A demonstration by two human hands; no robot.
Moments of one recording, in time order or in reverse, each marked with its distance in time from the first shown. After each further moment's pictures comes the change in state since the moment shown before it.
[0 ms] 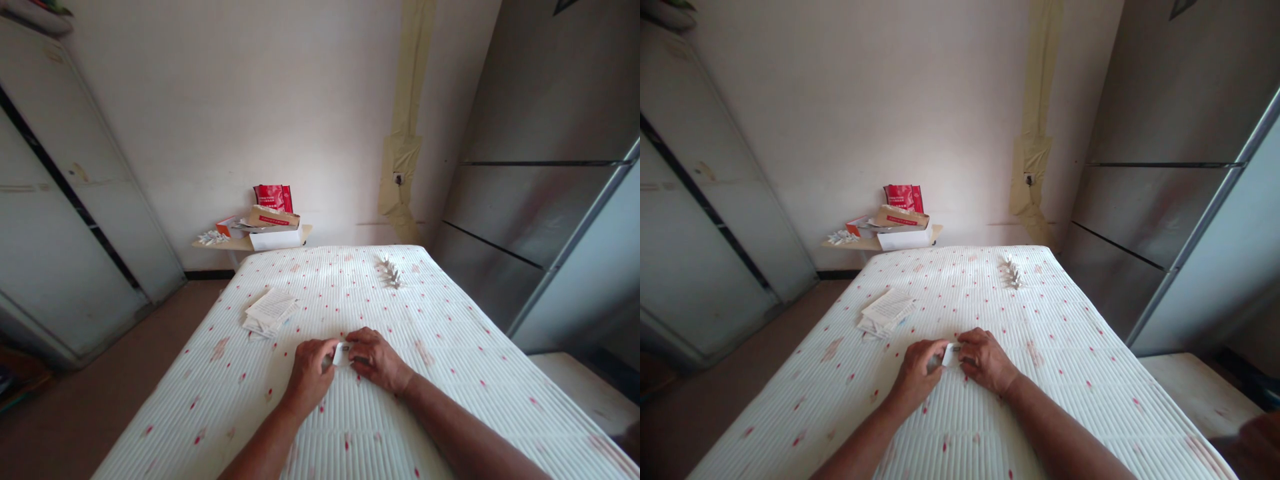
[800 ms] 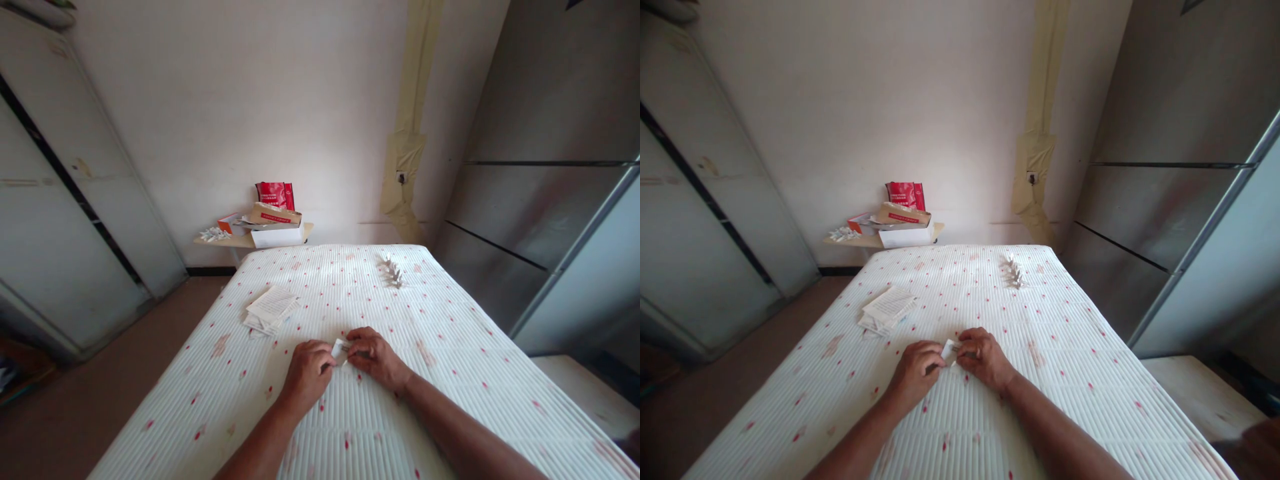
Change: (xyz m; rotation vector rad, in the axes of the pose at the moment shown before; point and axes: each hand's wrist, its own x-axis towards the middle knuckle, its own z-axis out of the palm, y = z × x) left_hand -0.001 -0.012 -0.002 -0.035 -0.032 0.080; right_hand 0.004 -0.001 0.006 0.236 0.053 0.177
